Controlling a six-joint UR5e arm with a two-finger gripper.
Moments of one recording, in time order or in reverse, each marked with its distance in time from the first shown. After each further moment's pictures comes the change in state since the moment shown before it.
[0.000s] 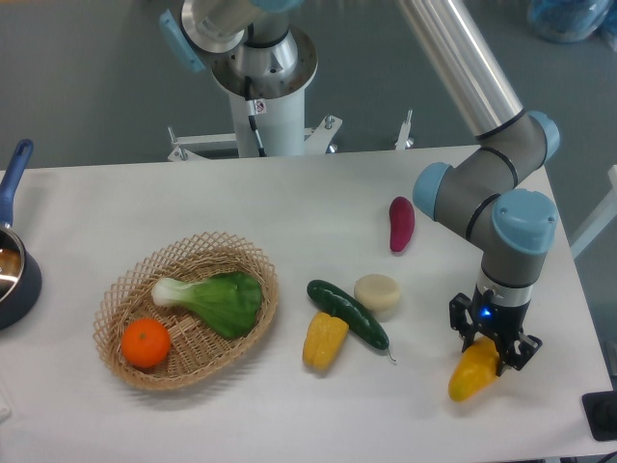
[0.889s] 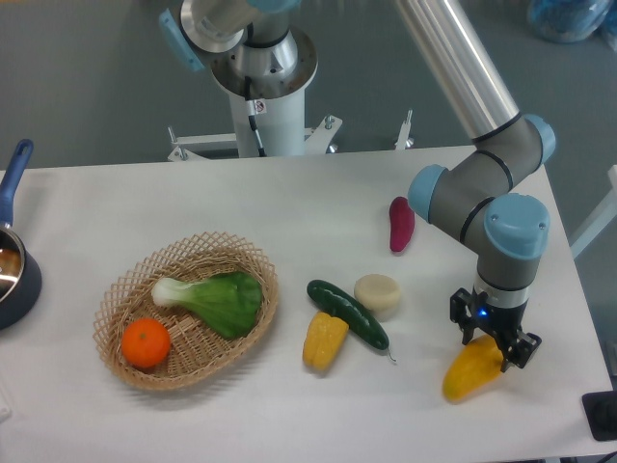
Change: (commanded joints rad) arm -0.012 -0.008 -0.002 0.002 0.058 0.005
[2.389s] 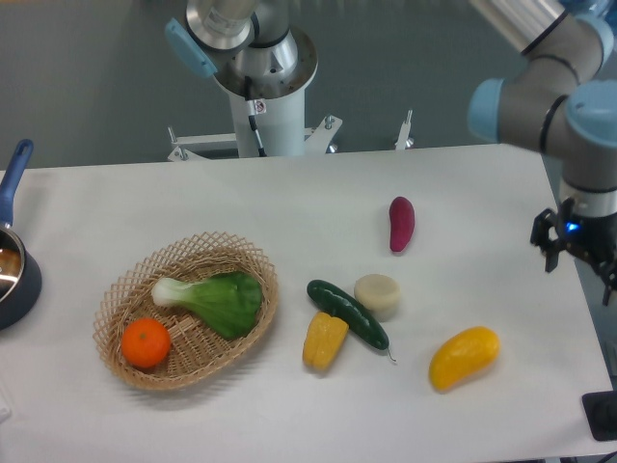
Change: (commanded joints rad) arm 0.215 0.186 0.023 -0.176 -0.041 0.371
